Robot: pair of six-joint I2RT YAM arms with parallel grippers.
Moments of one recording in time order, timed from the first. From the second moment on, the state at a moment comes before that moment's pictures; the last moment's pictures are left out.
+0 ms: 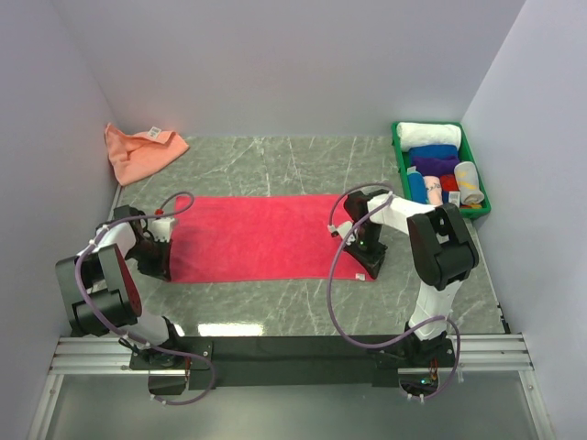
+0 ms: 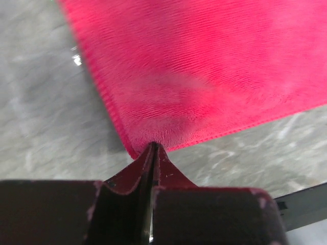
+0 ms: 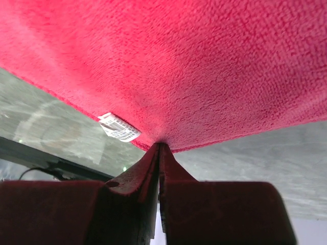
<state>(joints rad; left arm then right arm) 0.36 1.49 0.79 -0.77 0.29 0.51 0.37 1.85 1.11 -1.03 -0.07 -0.43</state>
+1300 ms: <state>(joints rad) 0.43 1.75 1.54 -1.02 0.54 0.53 0.18 2.04 1.89 -1.13 -0.13 -0.40</state>
